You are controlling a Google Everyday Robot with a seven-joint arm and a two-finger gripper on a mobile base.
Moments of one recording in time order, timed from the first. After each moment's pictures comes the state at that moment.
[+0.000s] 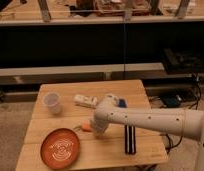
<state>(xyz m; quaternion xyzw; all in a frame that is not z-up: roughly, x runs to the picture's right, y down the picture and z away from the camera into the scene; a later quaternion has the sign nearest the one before) -0.029 0.220 0.793 -0.24 -0.23 -0.33 0.89</state>
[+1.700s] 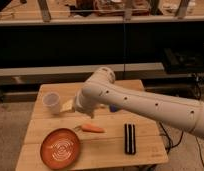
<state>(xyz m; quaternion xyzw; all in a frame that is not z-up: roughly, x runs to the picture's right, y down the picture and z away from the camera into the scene) -0.106 0.111 0.661 -0.04 -0.34 -0.60 0.72</state>
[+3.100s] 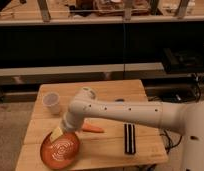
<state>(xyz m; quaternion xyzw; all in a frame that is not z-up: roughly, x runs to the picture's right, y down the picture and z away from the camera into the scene) -0.168 0.214 0.703 -0.01 -0.44 -0.74 0.51</state>
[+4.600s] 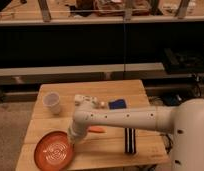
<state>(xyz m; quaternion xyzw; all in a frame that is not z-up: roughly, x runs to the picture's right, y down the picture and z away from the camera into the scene) -0.152 0.271 0.748 -0.09 -0.43 -0.70 0.57</state>
